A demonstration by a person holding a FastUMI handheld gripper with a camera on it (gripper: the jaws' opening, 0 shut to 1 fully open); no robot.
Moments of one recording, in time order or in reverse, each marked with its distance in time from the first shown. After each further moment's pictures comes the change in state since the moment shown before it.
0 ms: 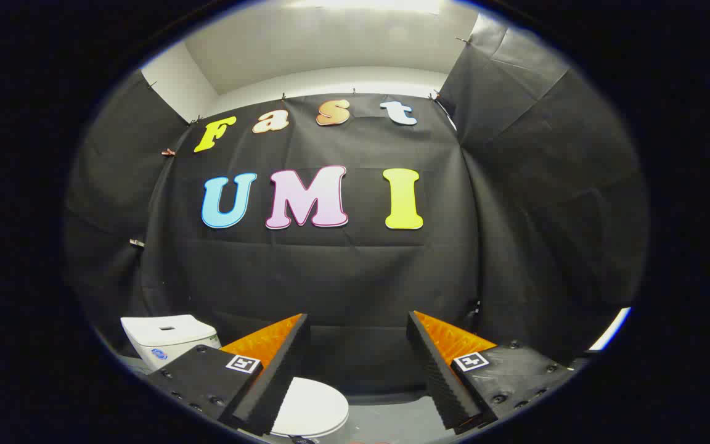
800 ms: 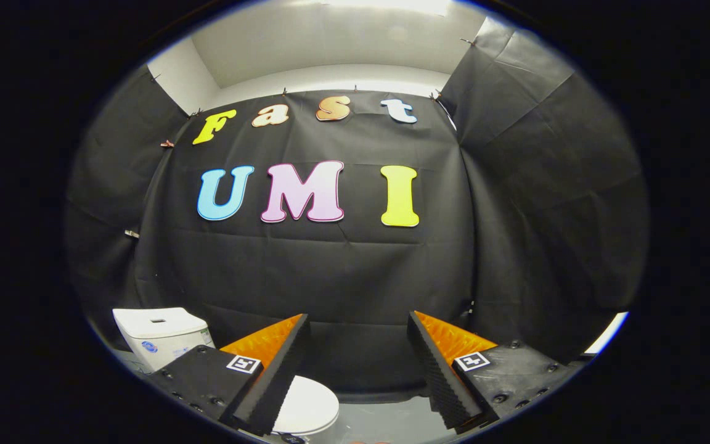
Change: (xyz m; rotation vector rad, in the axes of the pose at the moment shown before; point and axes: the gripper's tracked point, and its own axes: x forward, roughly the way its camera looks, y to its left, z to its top) arm 0.006 -0.008 -0.016 -0.038 0.029 -0.022
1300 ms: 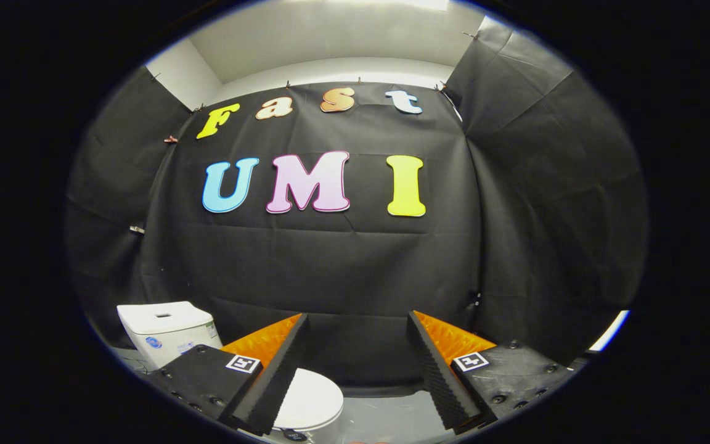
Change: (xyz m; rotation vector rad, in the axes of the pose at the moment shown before) arm 0.000 0.004 -0.011 0.017 0.043 0.032
